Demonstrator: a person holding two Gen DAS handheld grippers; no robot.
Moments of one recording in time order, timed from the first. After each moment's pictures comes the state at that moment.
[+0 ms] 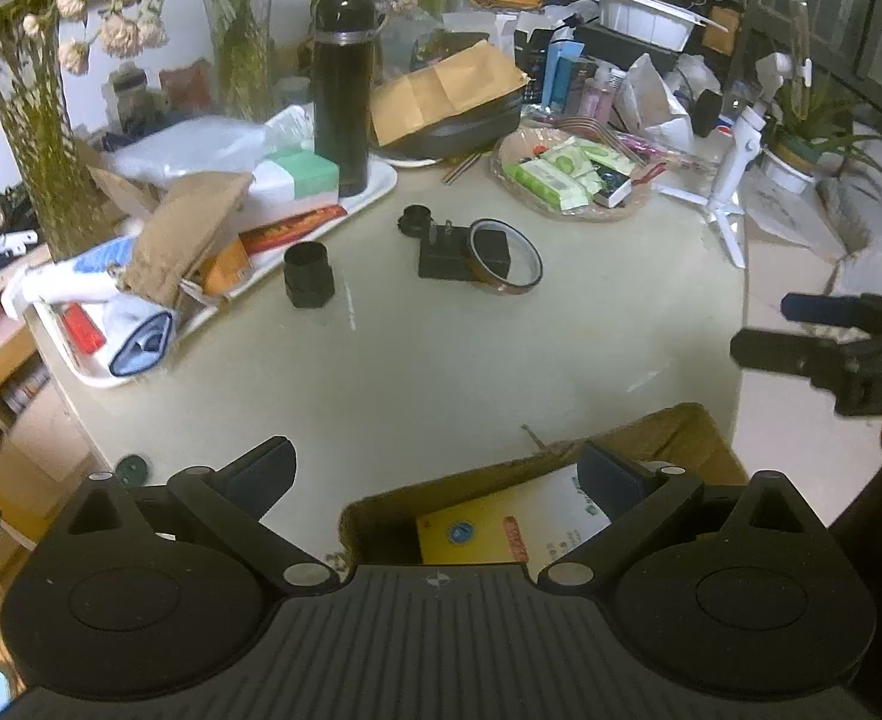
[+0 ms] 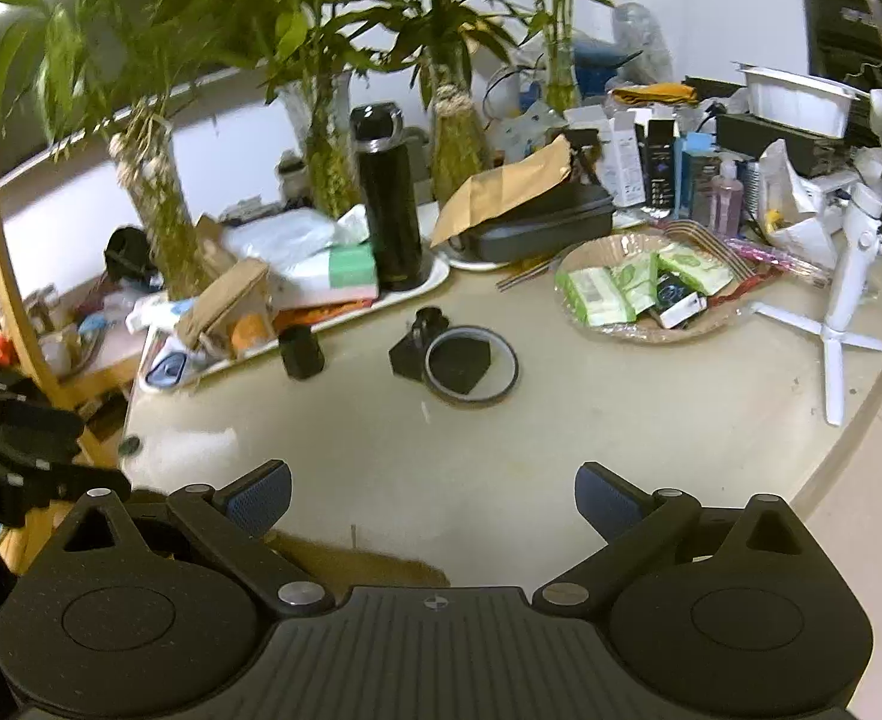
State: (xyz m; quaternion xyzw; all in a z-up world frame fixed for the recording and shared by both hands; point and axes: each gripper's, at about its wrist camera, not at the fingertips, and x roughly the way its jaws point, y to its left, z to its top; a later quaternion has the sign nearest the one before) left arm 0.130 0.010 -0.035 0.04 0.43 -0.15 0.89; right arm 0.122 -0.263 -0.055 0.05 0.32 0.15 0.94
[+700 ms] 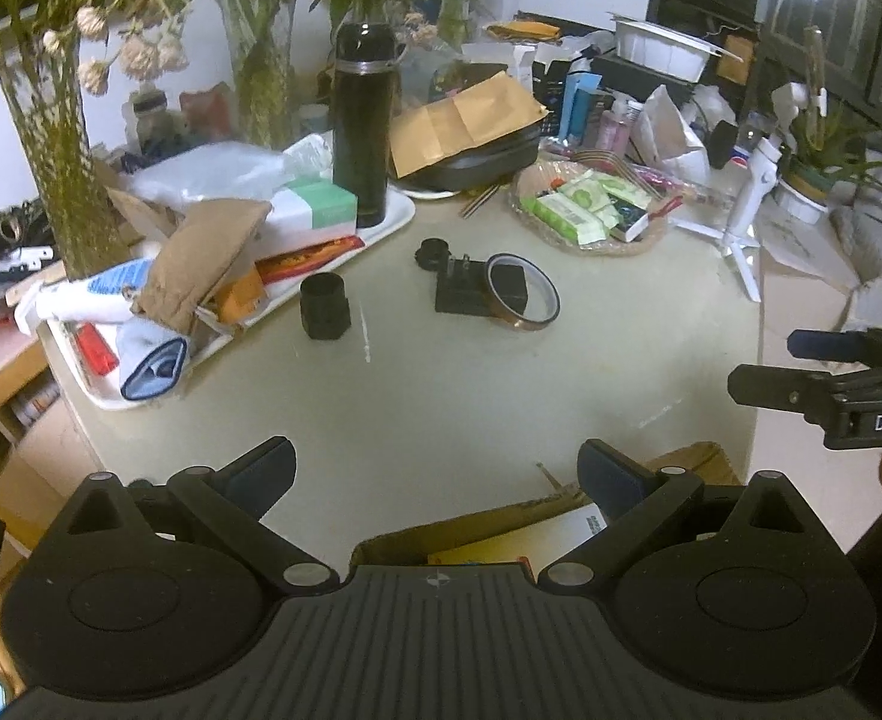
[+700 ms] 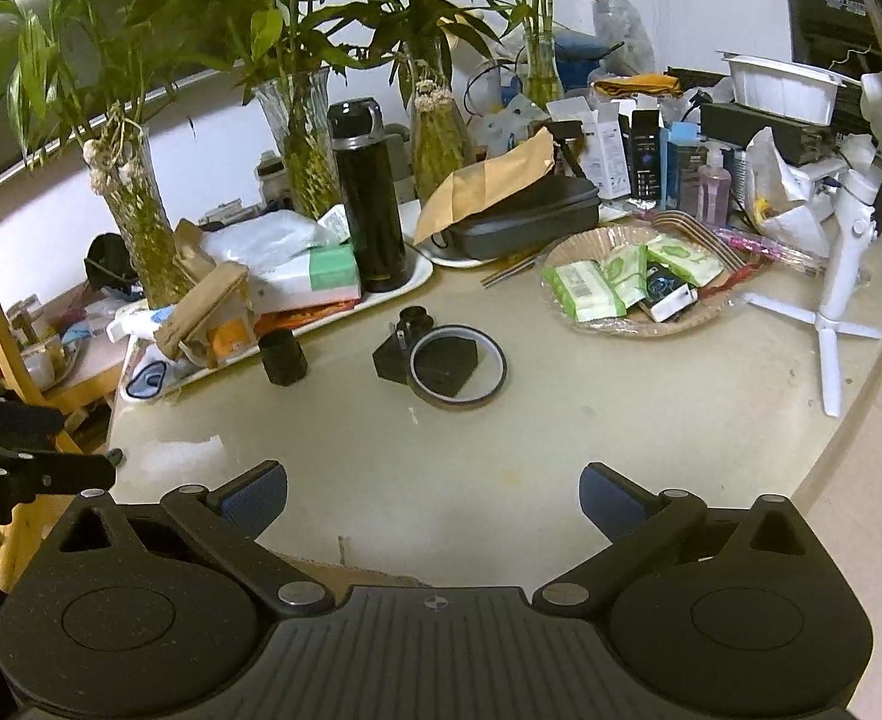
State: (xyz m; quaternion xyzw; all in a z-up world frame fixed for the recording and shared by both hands) left arm 0.135 0.010 -0.034 0.03 0.40 -0.13 0.91; right arm 0.133 -0.260 -0.062 0.05 0.32 0.13 0.94
